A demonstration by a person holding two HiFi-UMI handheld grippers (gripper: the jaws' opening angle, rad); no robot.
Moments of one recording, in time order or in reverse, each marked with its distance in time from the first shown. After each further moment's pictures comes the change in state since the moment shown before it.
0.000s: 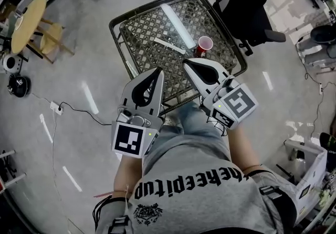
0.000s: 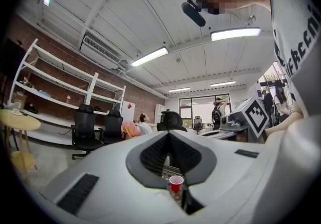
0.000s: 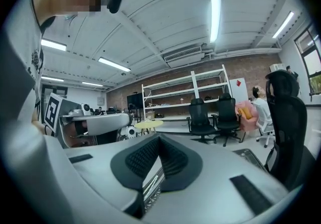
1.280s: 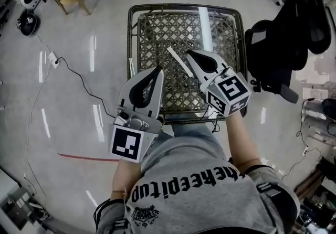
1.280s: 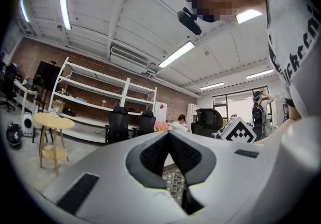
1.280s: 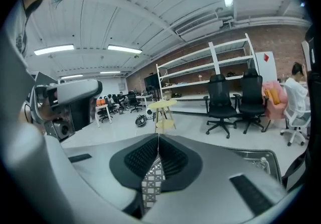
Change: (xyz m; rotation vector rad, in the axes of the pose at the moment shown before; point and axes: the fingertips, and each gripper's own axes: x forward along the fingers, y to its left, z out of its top) left arm 0.087 0.089 -0.023 -0.005 0.056 0.385; right arm 0.150 -0.124 -0.052 -0.007 0.264 0.295
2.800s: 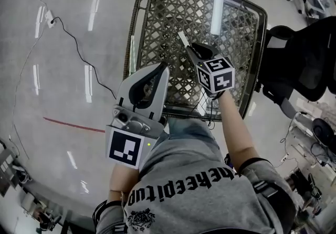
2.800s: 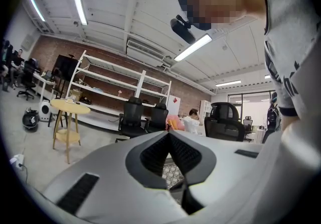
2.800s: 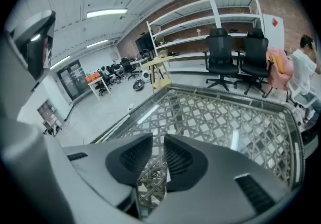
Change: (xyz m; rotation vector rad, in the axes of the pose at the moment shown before) left arm 0.008 0.036 -0.050 -0.111 0.050 0.151; right arm 0.099 -0.045 -0.173 0.083 0.464 0.014
